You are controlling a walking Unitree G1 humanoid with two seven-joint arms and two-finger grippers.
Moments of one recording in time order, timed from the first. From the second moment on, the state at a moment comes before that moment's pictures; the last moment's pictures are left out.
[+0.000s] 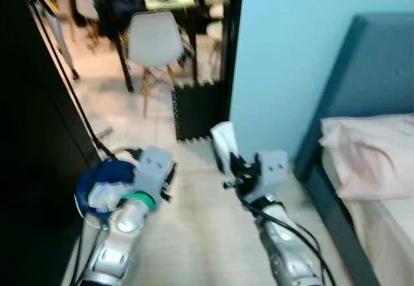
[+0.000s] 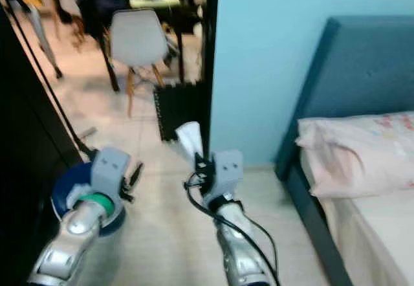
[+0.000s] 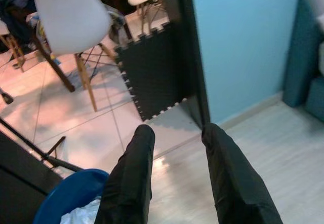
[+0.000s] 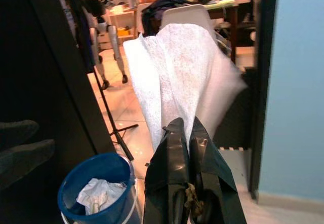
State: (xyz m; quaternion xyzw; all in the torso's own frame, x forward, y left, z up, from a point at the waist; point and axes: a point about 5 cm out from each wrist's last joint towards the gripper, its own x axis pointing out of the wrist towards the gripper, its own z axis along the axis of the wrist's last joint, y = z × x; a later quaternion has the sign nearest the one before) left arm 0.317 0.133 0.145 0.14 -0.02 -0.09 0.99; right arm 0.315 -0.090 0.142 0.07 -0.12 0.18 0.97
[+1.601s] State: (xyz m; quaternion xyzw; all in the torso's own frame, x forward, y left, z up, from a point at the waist) left arm 0.319 0.137 0.141 0.15 -0.01 -0.10 0.98; right arm 0.327 -0.112 0.139 0.05 -0.10 0.11 0.99
